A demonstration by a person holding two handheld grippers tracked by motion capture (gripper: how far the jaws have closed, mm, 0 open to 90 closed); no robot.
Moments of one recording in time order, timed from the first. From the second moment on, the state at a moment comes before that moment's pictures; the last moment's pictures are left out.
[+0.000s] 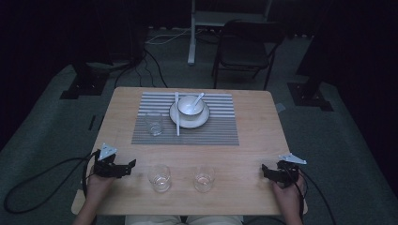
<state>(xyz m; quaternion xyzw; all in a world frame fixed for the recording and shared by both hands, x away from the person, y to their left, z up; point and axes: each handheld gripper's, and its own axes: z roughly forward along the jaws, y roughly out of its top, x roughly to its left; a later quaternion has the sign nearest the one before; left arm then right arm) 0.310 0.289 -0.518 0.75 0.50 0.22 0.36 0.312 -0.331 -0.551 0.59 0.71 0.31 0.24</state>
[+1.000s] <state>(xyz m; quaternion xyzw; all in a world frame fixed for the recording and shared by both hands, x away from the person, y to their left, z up) 0.249 0.321 -0.533 0.74 0.51 0.21 0.37 0.312 -0.331 -0.551 0.59 0.71 0.31 0.24</state>
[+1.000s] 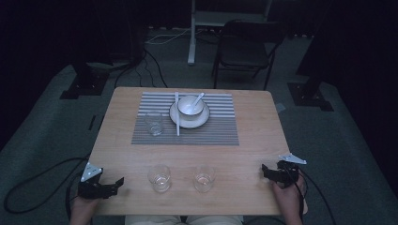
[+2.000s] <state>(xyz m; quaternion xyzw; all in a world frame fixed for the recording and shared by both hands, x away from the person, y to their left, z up) 0.217 0.352 -0.538 0.72 0.55 0.22 0.37 0.312 -0.332 -0.551 0.59 0.71 0.31 0.24</state>
